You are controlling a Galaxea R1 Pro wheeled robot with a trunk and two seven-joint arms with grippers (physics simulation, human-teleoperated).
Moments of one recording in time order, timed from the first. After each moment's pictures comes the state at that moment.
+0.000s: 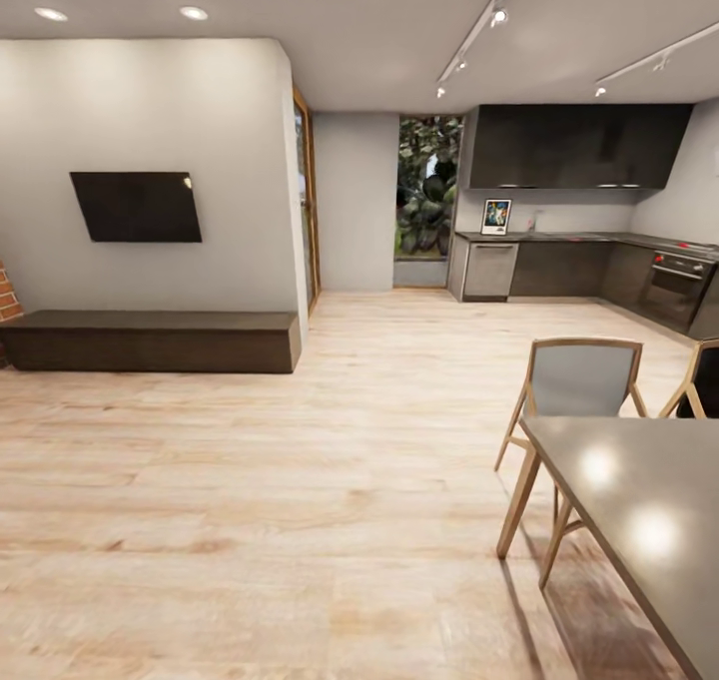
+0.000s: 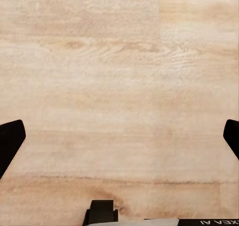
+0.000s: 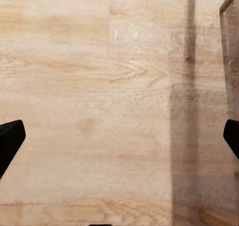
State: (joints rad) left arm 0.02 -0.02 0.02 -0.64 -0.01 -0.01 0.00; right arm -0.13 -0.06 0.01 -0.32 0.02 -0.24 0.00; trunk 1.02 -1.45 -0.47
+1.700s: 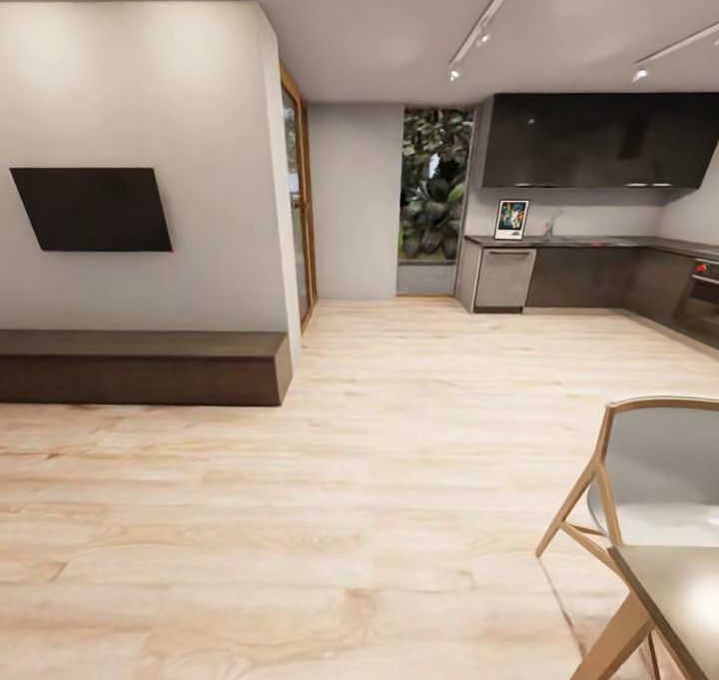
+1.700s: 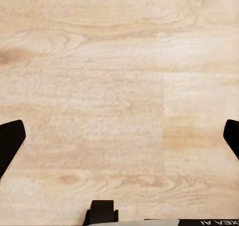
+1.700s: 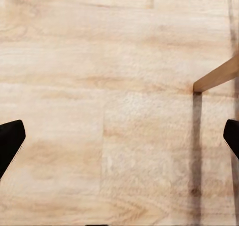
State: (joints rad) left arm 0.02 -0.02 0.02 -0.64 -0.01 -0.01 0.00; right arm -0.13 -0.06 0.01 -0.32 0.03 -0.24 0.00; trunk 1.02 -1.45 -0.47
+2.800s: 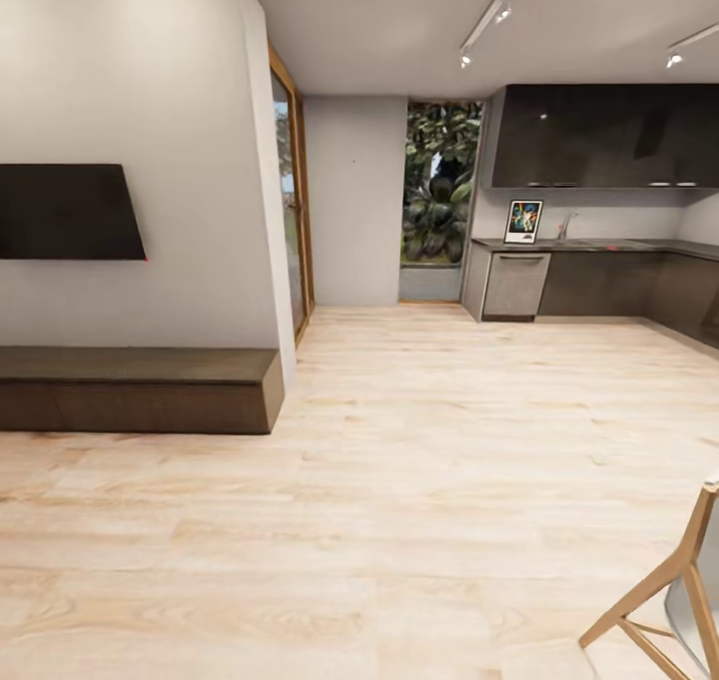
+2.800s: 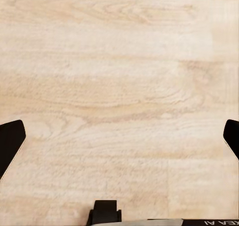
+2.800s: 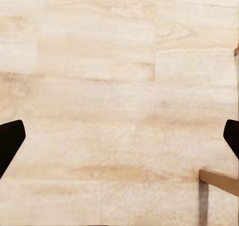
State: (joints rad) left arm 0.02 -0.01 0.02 -0.64 -0.01 -0.01 0.00; right arm -0.13 -0.06 0.01 -0.33 0.03 -0.25 0.00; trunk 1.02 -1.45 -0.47
